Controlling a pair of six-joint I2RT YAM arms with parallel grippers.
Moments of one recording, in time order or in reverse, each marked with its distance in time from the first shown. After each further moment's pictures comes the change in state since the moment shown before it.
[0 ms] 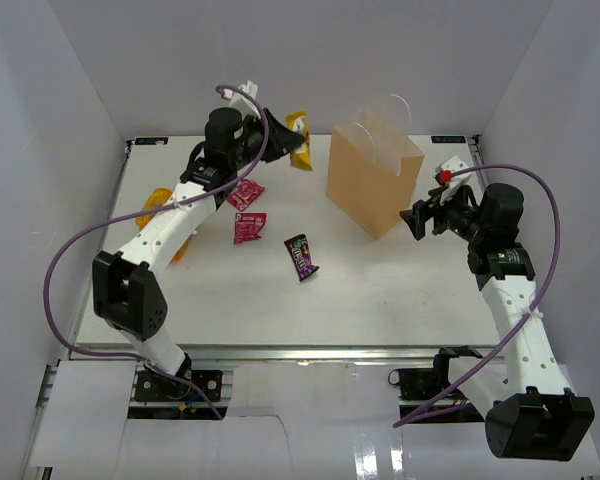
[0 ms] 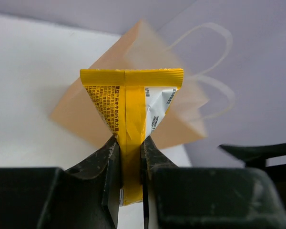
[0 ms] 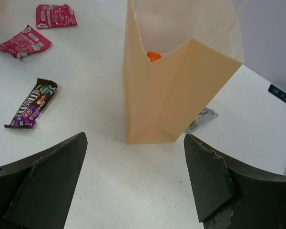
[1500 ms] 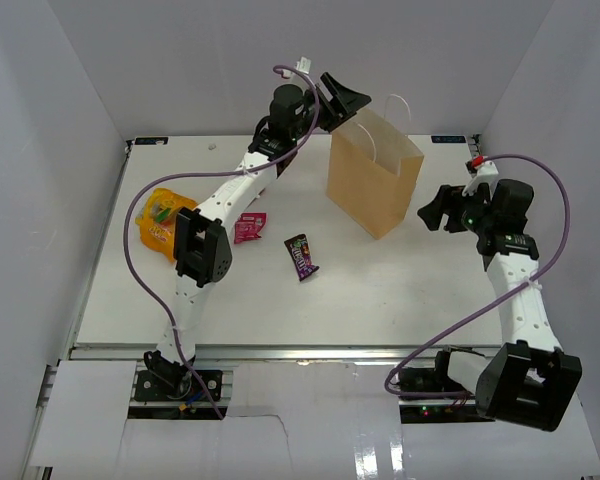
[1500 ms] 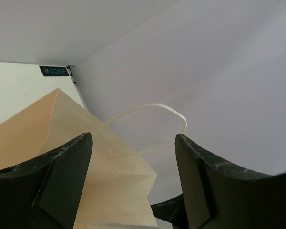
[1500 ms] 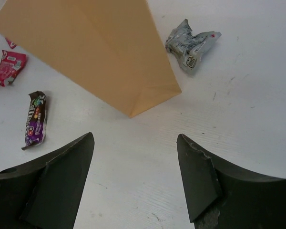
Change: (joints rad) left arm -0.119 0.721 0.846 0.194 0.050 -0.360; right arm -0.189 0.135 -0.039 -0.041 0.003 0.290
